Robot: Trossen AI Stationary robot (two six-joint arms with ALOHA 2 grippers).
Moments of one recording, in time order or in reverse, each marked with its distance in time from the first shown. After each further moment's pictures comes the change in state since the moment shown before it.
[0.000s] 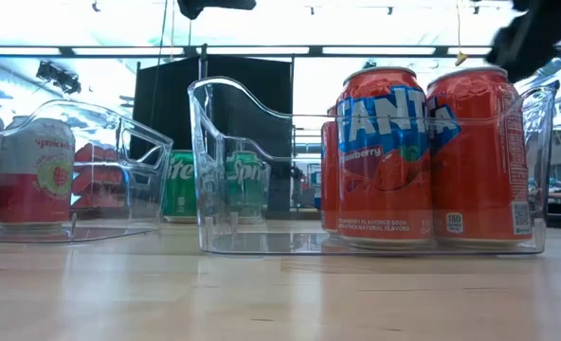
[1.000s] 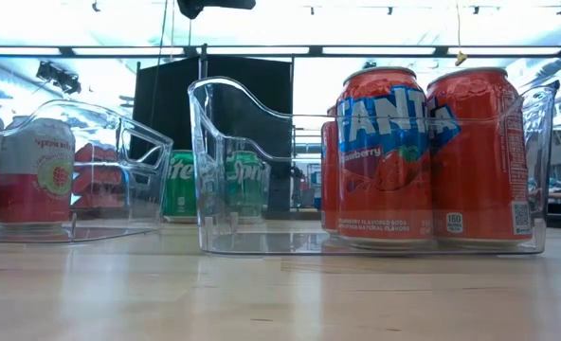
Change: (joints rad) left arm -0.001 0.000 0.000 0.000 0.000 -0.003; right arm 0.341 0.349 0.353 -0.641 -0.377 0.659
